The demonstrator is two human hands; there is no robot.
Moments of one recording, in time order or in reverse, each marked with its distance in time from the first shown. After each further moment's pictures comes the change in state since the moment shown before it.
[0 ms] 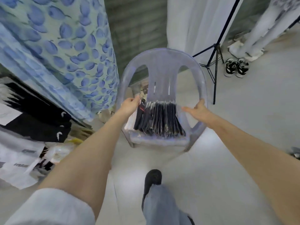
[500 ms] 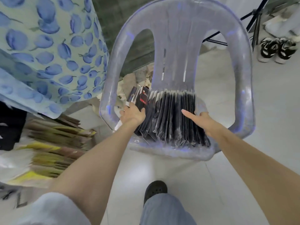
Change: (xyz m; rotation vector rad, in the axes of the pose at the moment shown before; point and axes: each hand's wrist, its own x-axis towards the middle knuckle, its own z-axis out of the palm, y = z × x) left_hand 0.179 -0.124 0.097 0.505 0.198 -0.140; right_hand 0.178 0.108 0.097 0.103 -0.154 0.177
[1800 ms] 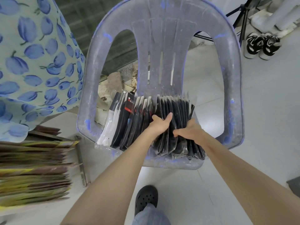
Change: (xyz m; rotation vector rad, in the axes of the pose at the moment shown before) left_hand -0.017 0.089 0.056 -0.237 -0.591 -0.003; right_hand 0.024 -0.002 -0.002 -0.235 0.069 0.020
